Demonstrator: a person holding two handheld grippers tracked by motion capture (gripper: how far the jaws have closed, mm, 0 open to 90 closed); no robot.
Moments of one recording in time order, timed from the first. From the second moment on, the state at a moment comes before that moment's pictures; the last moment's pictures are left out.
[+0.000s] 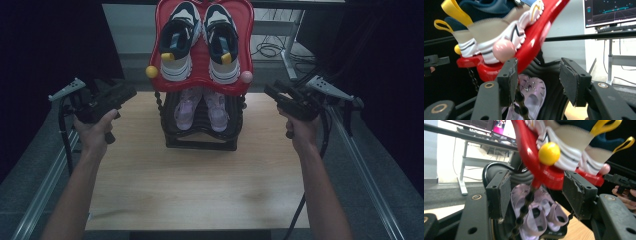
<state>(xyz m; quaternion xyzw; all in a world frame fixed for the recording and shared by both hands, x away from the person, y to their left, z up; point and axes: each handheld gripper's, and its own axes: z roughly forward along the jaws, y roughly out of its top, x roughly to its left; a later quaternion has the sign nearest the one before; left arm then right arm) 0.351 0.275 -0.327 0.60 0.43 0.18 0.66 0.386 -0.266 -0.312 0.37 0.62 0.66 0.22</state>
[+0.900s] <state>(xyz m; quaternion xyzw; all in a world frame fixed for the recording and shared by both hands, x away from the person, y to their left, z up) 0.335 0.260 -0.424 0.63 0.45 0.14 0.62 0.379 -0.268 -0.421 0.40 0.65 0.63 0.17</state>
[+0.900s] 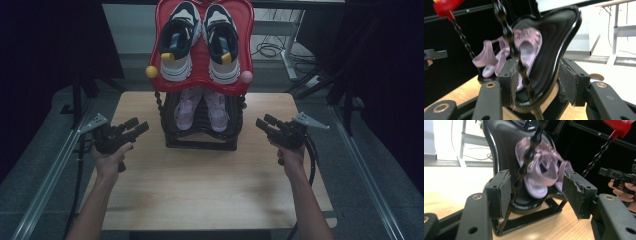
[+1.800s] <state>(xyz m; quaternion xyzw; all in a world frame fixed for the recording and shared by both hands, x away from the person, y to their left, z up) 0.331 0.249 -0.508 0.67 0.48 0.13 0.55 0.374 -0.242 -0.498 0.41 0.72 0.54 0.15</state>
